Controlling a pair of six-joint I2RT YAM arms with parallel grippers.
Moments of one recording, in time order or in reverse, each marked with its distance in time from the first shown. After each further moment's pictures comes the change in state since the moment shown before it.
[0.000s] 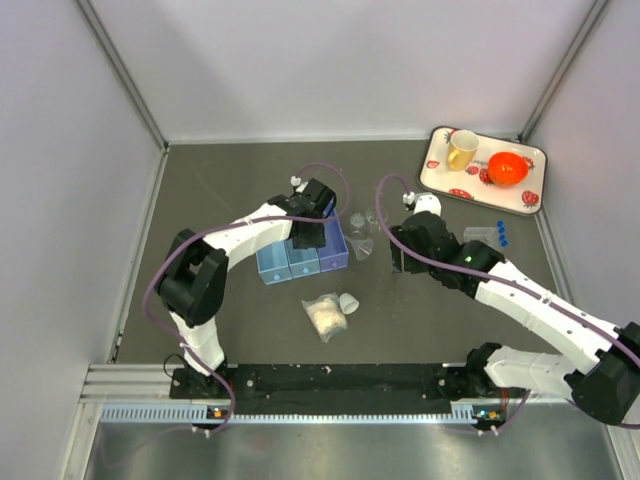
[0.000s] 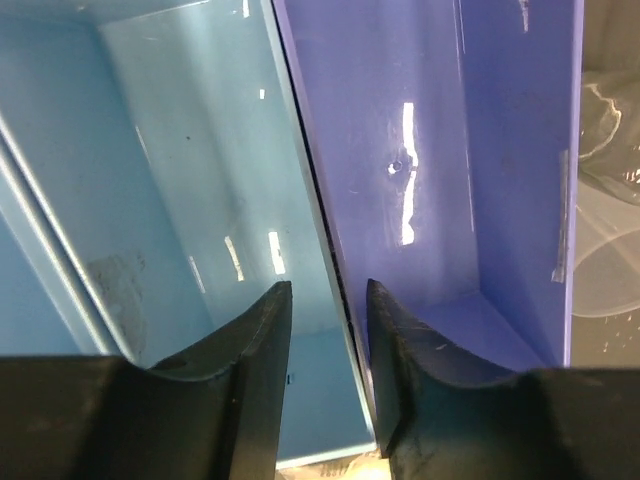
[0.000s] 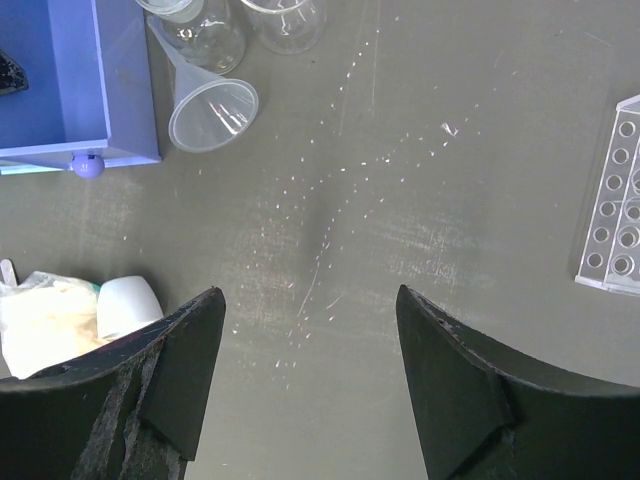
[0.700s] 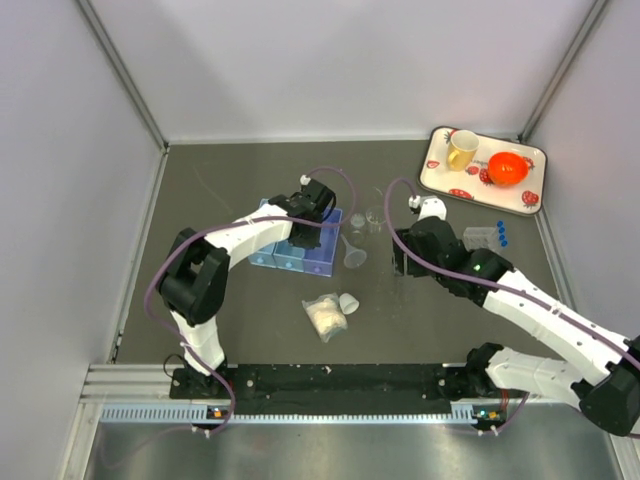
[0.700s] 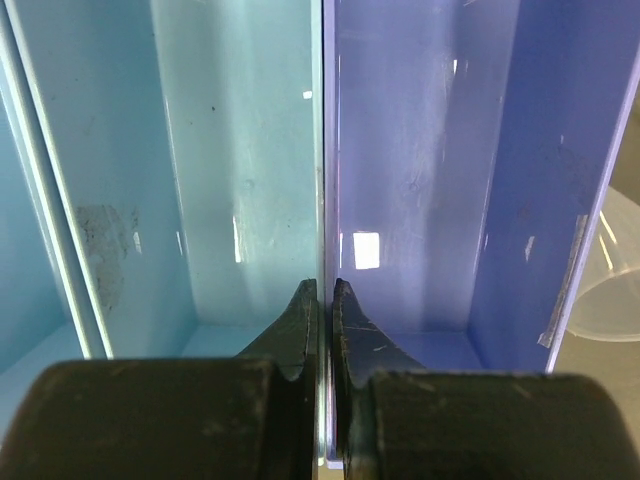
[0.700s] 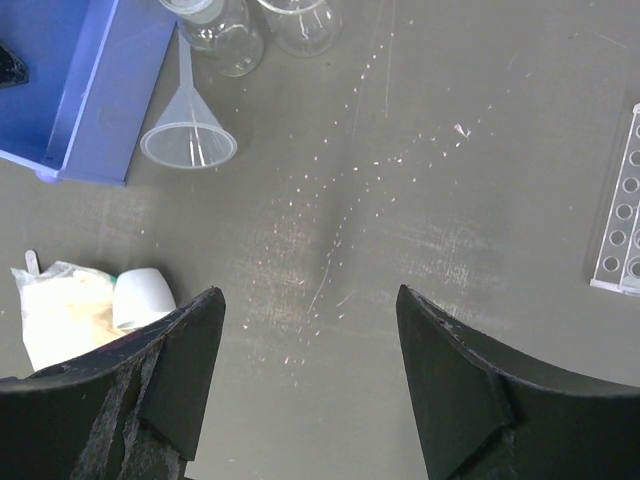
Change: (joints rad) left arm 0.009 0.023 0.000 0.005 -0.010 0.207; right arm 0.000 -0.063 -0.048 0.034 -0.026 0.000
